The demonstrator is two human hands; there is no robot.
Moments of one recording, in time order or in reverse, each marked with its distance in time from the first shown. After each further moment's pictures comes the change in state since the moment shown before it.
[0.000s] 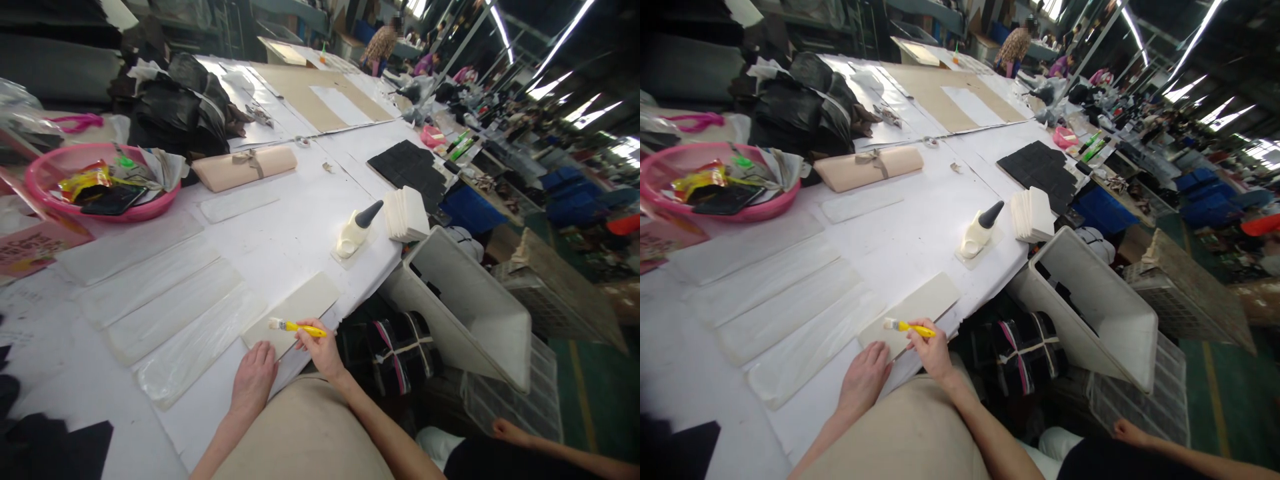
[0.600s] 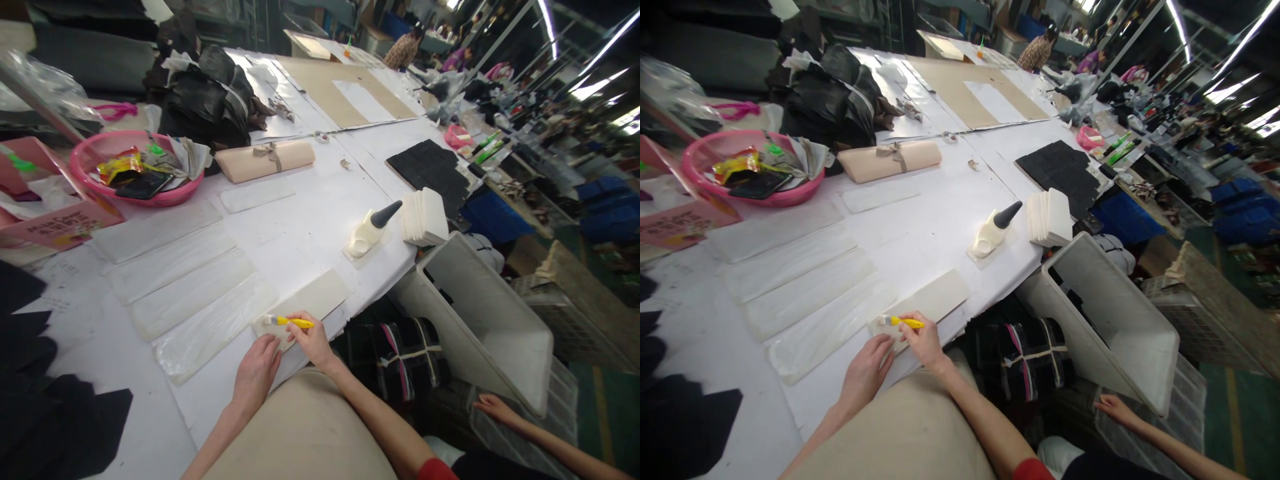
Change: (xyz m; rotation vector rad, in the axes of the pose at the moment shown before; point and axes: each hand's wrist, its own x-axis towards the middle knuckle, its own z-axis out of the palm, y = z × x) left_hand -0.002 0.001 -0.021 -0.098 0.124 0.016; right_hand 0.022 0.019 0.028 -0.056 -0.173 -0.027
